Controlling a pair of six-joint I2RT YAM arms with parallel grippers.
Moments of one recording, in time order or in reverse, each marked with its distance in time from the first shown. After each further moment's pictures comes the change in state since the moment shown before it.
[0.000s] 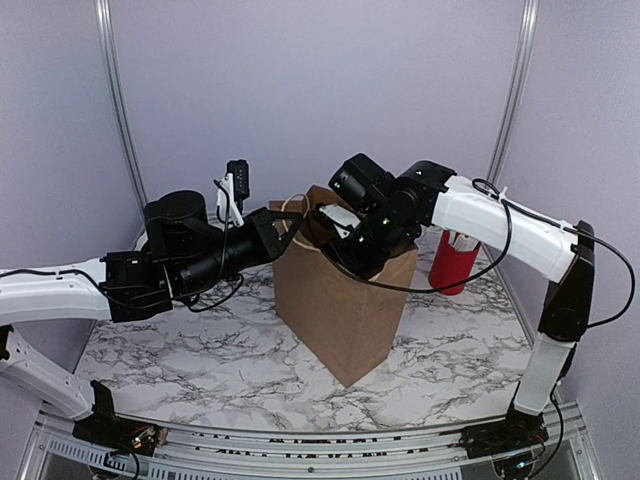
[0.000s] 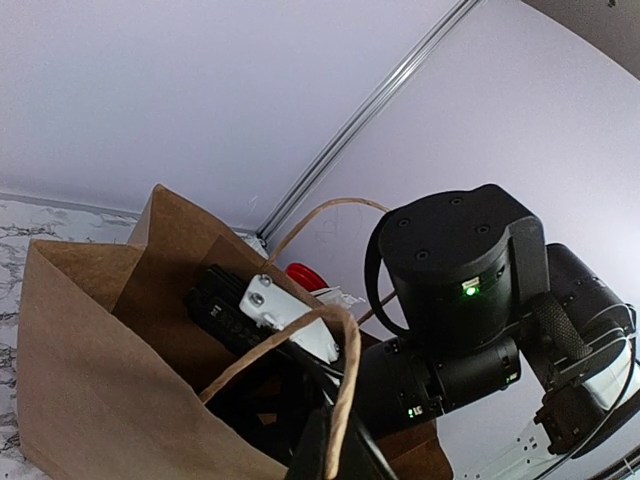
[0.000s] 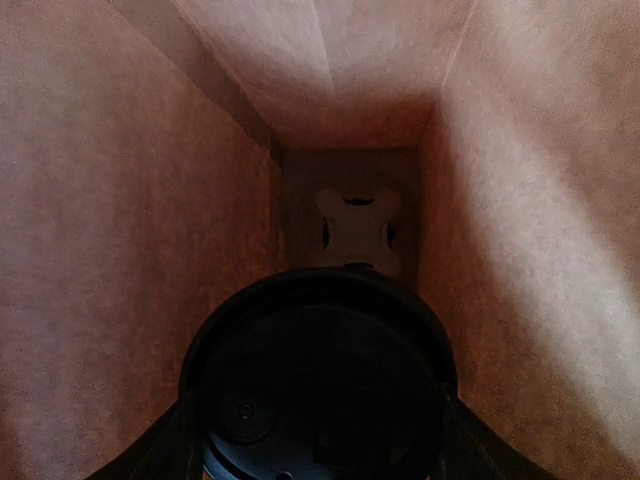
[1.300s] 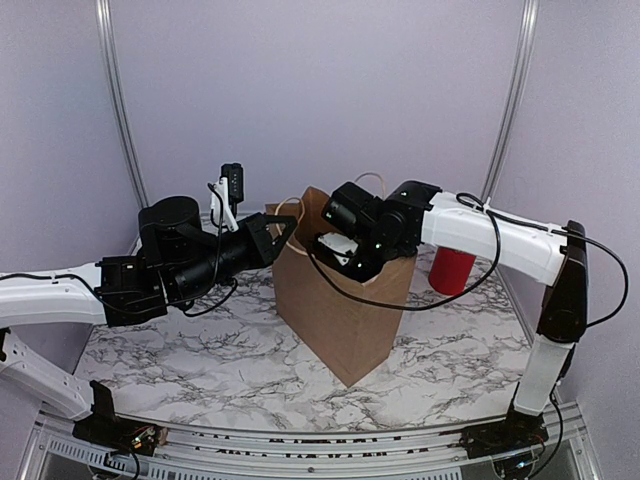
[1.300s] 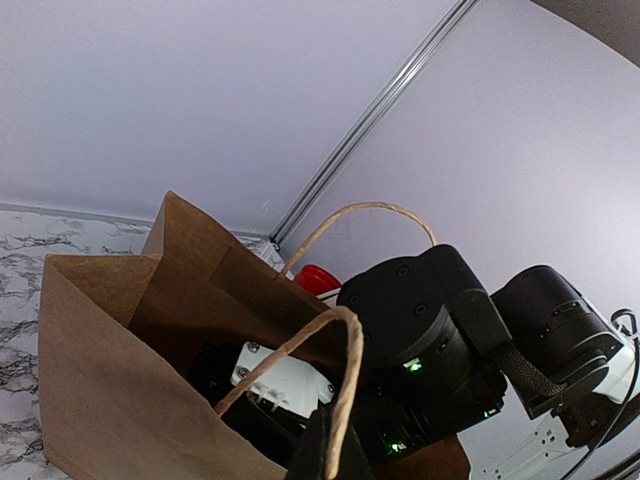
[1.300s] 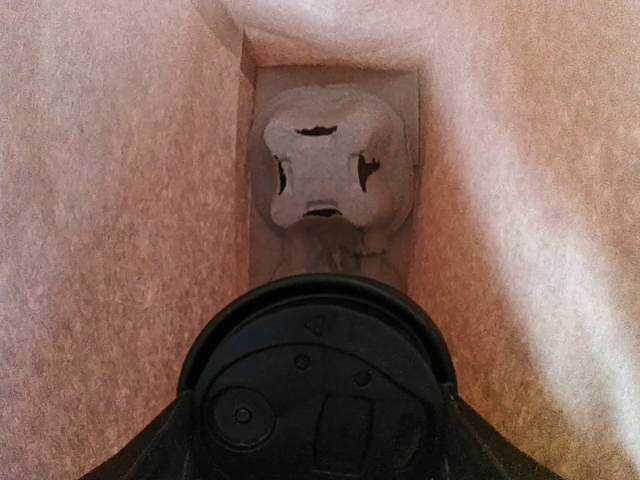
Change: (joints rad) left arm -0.005 -0.035 -0.043 0.006 -0.025 0.048; right arm 0.032 0.017 -0.106 -0.037 0.043 -0.039
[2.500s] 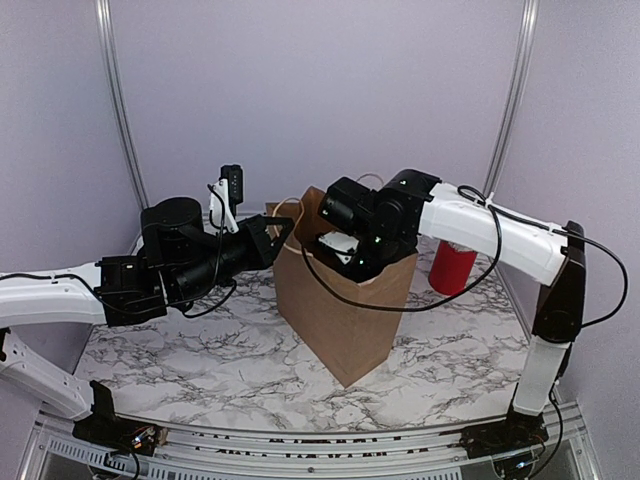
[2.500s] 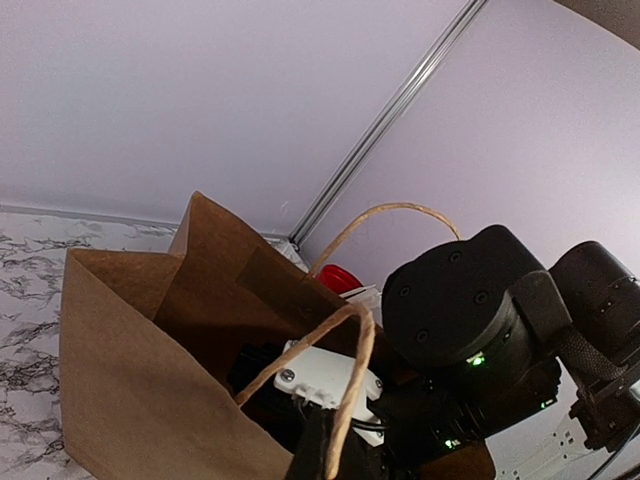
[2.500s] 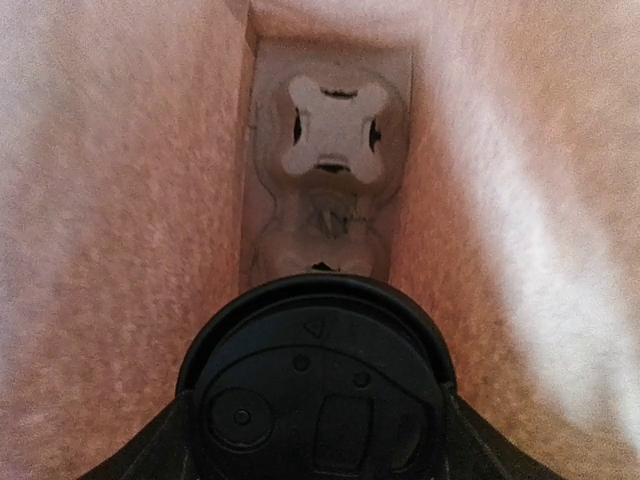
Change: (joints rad) left arm -0.002 0.000 0.002 -0.030 -0.038 0.023; right arm 0.023 0.026 0.127 -0.161 0.047 0.000
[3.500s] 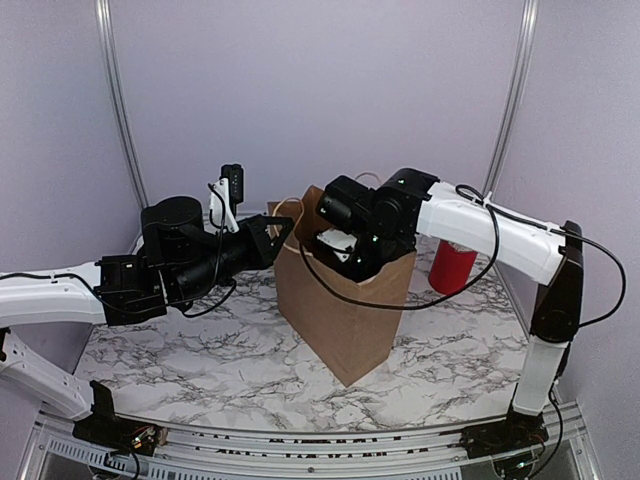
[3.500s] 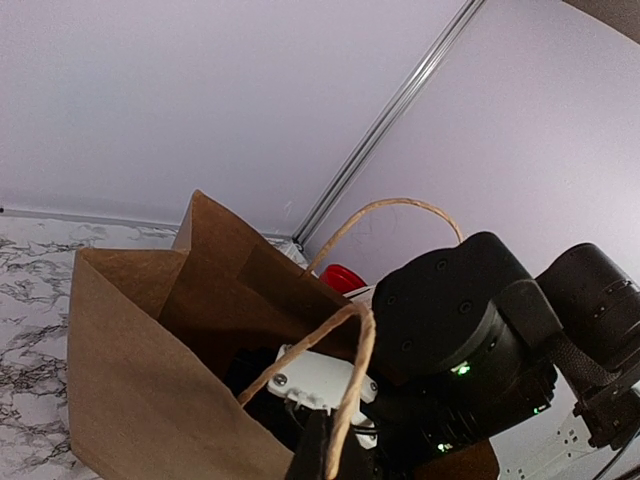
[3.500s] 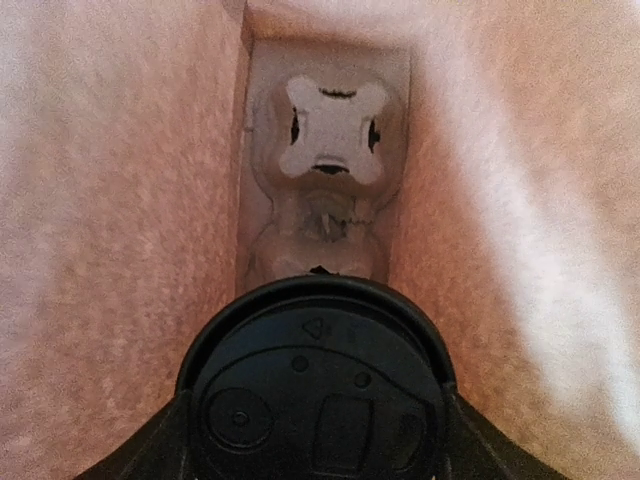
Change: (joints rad) left arm 0.000 0.000 0.006 -0.011 -0.004 0.014; right arm 0.001 0.008 -0.016 0.017 0.014 -0.001
